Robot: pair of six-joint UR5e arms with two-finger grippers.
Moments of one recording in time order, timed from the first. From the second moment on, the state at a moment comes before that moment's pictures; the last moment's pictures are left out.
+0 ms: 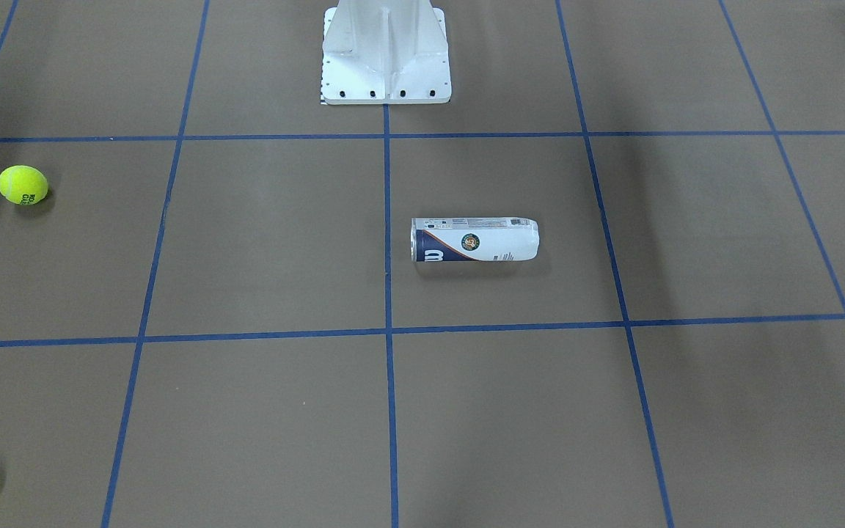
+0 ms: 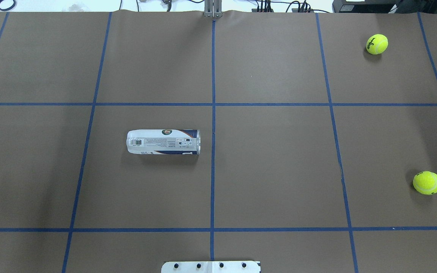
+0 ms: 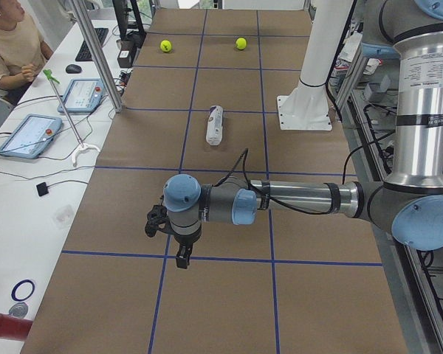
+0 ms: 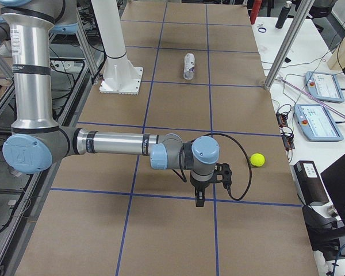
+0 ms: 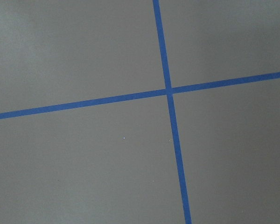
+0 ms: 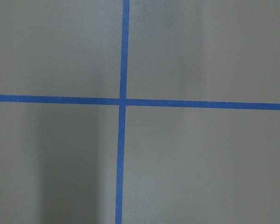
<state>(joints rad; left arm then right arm) -1.59 -1.53 -1.64 -1.61 -2.33 0.11 1.56 -1.58 1.58 -1.51 2.30 0.03</state>
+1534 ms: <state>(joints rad) -1.50 -1.75 -1.63 -1.66 -2.35 0.09 1.56 -1.58 1.57 -1.51 2.30 0.03</state>
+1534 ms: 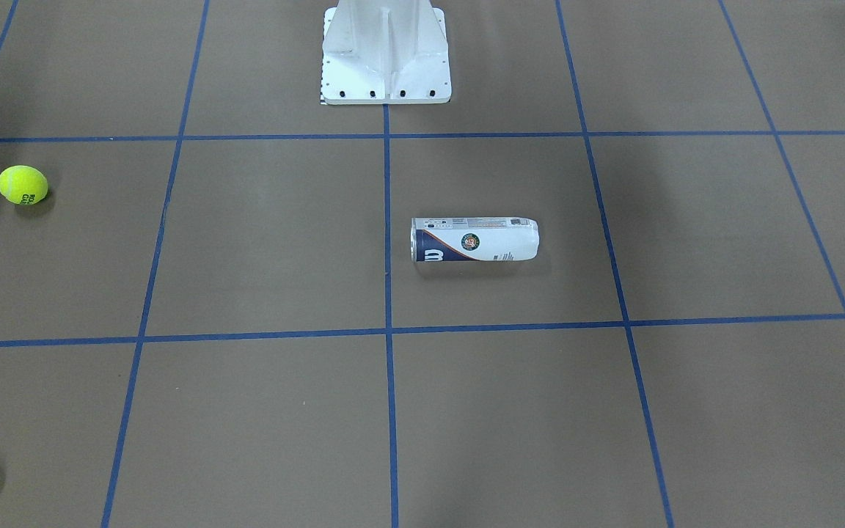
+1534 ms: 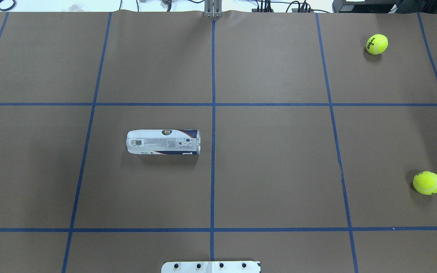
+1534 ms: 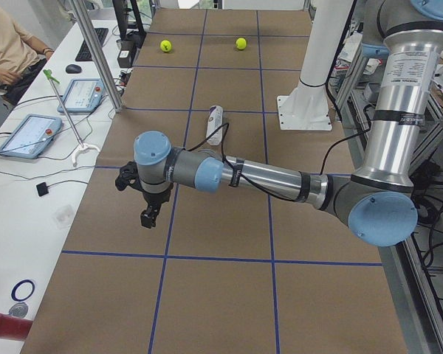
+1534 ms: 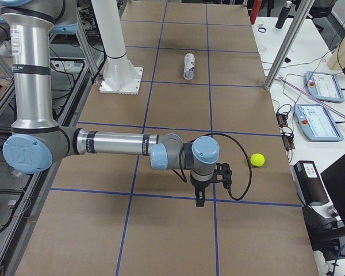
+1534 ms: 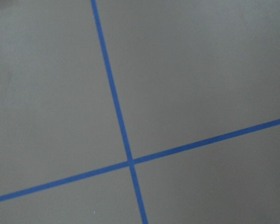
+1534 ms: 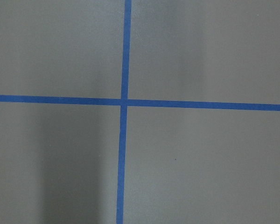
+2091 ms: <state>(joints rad) -1.24 -1.99 -1.62 -1.81 -2.27 0.18 1.56 -1.58 1.57 -1.51 2.30 0.03</state>
